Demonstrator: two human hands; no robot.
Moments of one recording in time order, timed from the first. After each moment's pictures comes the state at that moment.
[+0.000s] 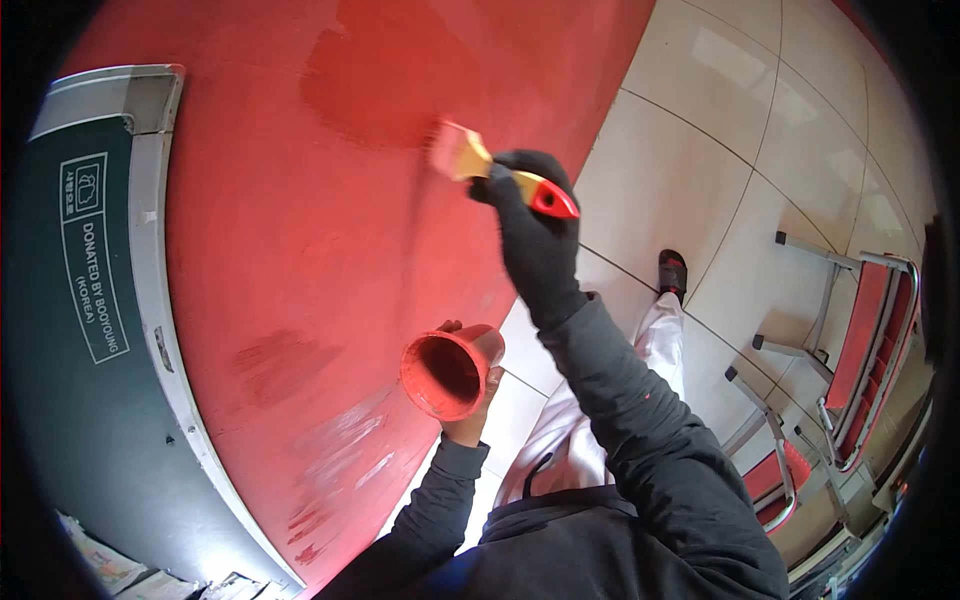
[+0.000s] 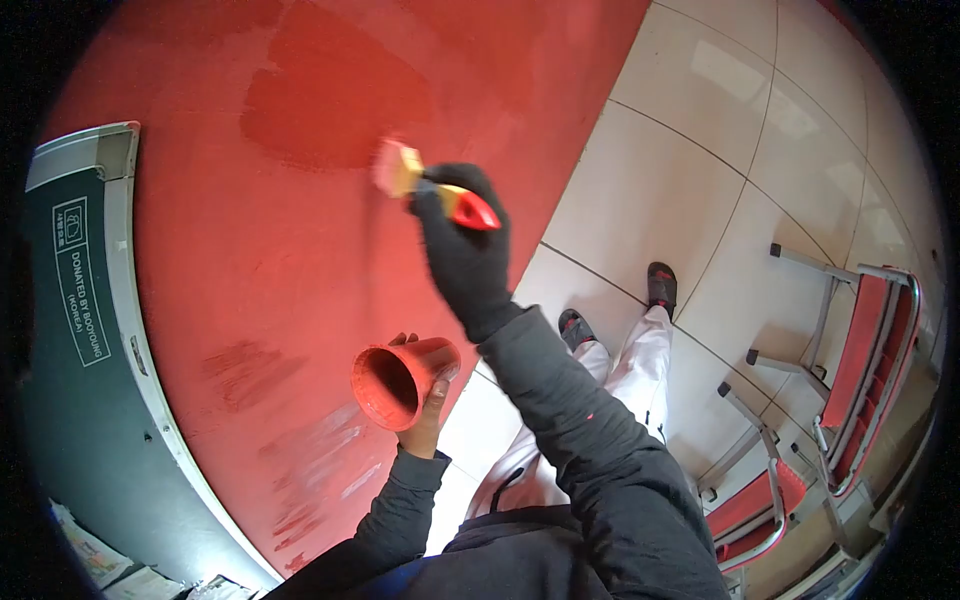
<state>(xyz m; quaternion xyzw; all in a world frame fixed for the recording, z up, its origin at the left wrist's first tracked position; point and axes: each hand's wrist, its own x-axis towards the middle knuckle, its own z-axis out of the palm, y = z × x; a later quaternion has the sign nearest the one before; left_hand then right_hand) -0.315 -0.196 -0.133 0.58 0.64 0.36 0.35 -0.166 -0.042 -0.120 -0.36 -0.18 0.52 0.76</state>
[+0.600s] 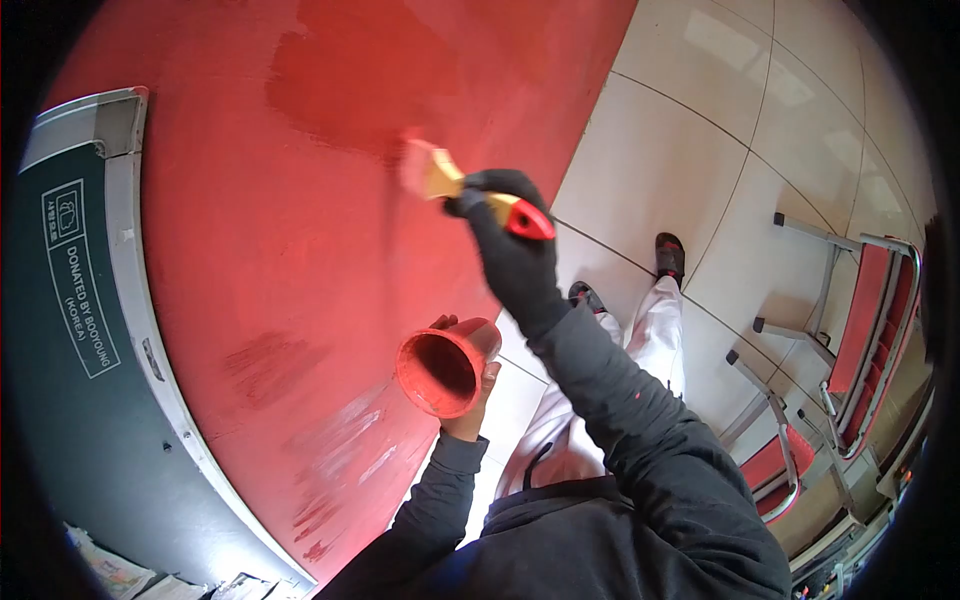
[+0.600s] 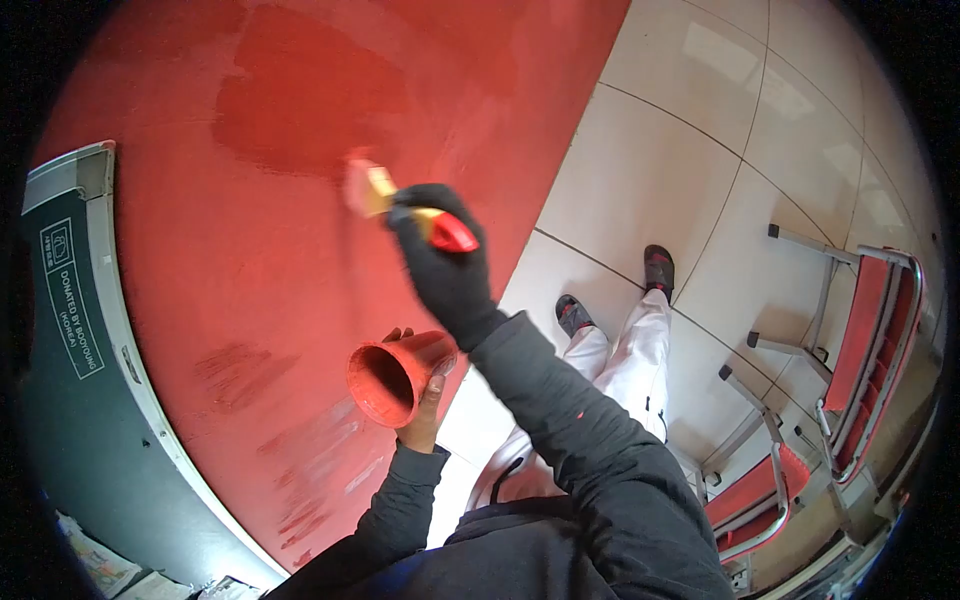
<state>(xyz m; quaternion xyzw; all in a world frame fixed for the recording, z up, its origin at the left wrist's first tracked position) -0.312 -0.200 -0.137 0.55 0.63 0.39 0.39 -0.174 -0.062 -0.133 -0.36 -0.22 0.55 0.72</state>
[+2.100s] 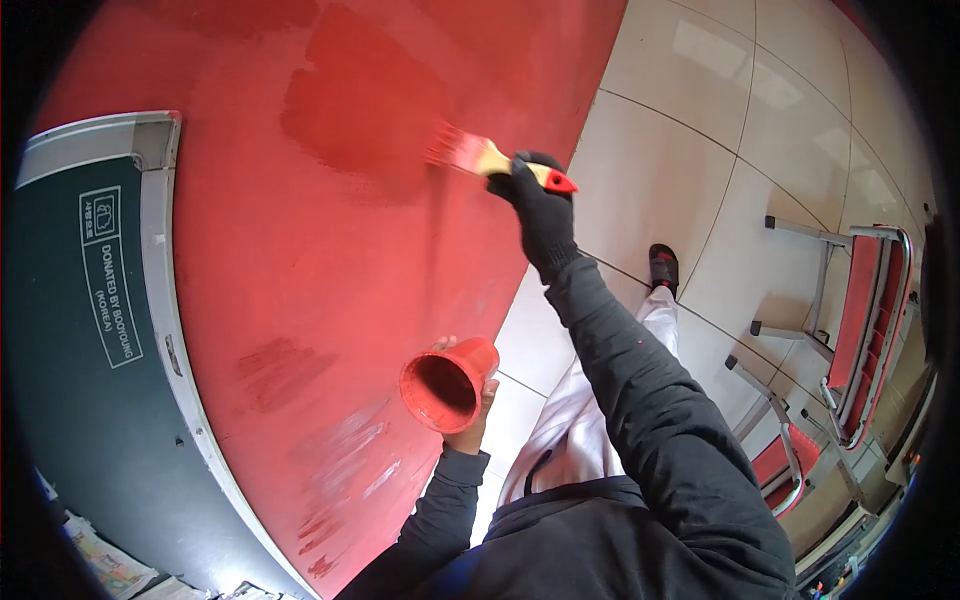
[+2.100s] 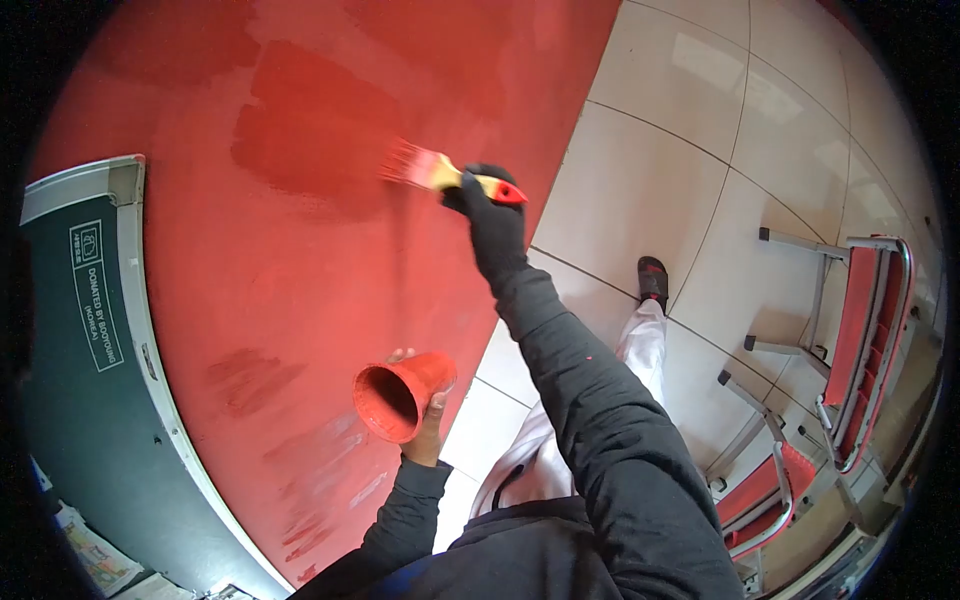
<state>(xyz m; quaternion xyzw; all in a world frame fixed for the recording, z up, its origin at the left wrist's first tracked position) -0.310 -0.210 -0.131 0.58 0.63 0.38 0.36 -0.148 -0.022 -0.205 -0.29 -0.04 0.57 0.77</state>
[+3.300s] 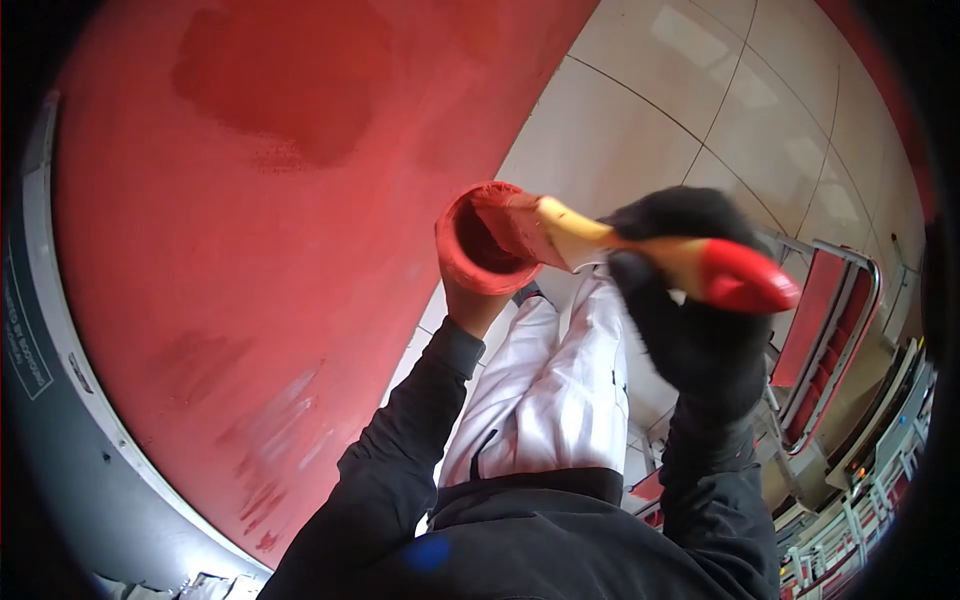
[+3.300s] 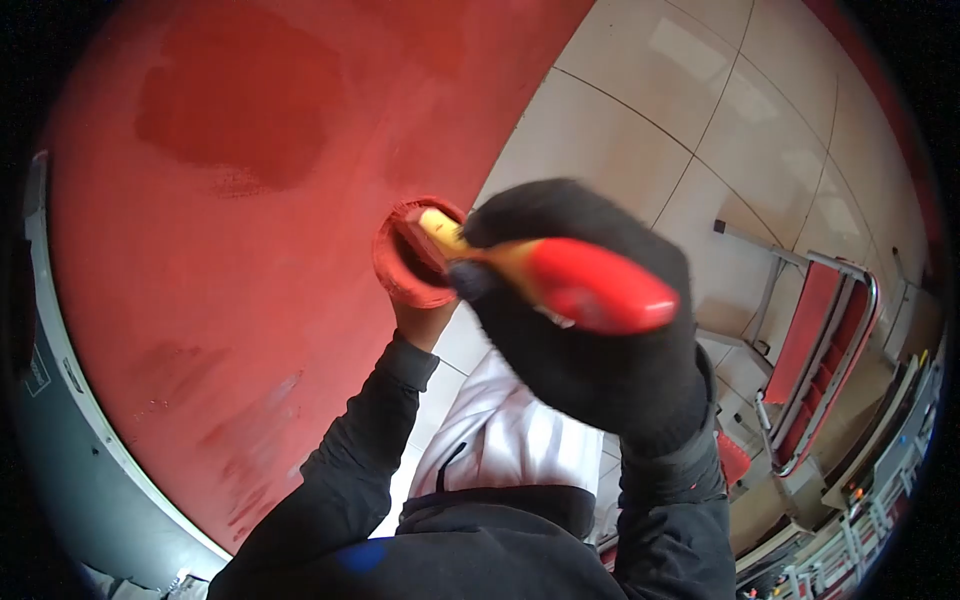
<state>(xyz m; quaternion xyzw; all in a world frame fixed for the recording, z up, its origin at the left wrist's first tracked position) -0.196 -0.107 -0.193 0.69 0.52 0.35 0.34 0.010 -0.110 -0.052 -0.49 -0.60 0.35 0.53</state>
